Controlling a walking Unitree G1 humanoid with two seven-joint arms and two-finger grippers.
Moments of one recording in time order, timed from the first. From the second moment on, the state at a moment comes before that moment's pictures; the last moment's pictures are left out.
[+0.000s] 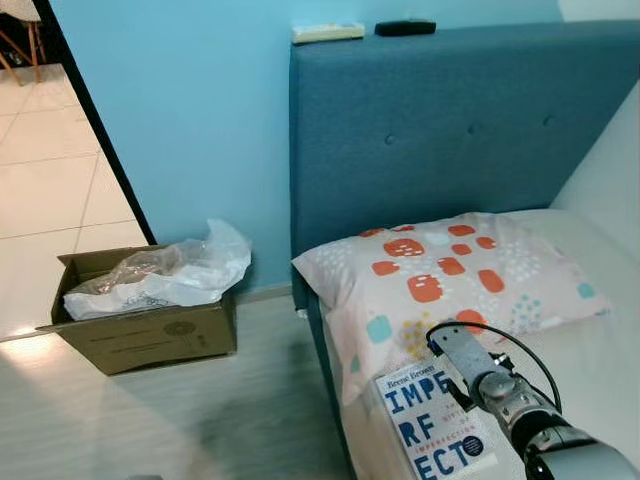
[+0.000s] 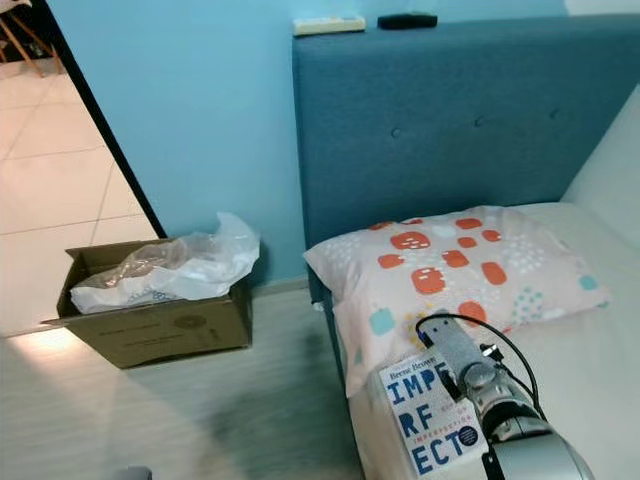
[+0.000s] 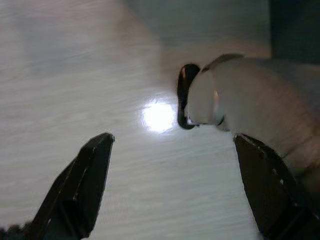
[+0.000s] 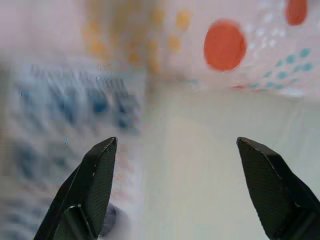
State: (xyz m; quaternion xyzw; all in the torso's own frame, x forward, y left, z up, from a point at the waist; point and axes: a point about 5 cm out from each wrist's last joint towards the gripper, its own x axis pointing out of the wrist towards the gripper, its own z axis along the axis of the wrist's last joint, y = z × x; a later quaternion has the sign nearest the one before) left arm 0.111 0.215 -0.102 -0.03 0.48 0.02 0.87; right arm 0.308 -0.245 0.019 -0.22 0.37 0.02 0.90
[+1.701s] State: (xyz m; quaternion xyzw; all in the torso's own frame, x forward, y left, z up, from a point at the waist) left arm 0.153 0.177 -0.099 -0.02 0.51 0.02 0.86; right arm 0.156 -0.166 -0.098 -0.13 0.55 0.20 0.80
